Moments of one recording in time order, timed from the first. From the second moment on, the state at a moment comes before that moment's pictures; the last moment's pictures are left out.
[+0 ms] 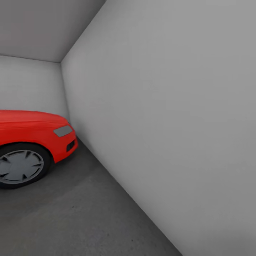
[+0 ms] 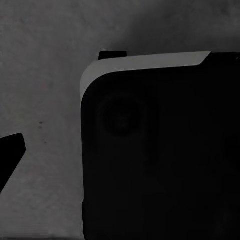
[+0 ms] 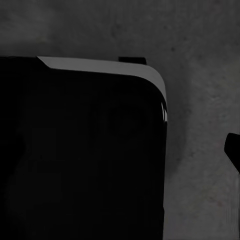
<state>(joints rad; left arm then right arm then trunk) 0.00 0.01 -0.01 -0.04 0.00 -0.05 0.00 0.00 0.00 0.00 0.01 0.02 -0.13 0.00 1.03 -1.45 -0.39</state>
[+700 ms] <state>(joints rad) 0.00 0.01 -0.01 -0.04 0.00 -0.05 0.00 0.00 0.00 0.00 0.01 0.02 -0.13 0.00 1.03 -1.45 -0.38</state>
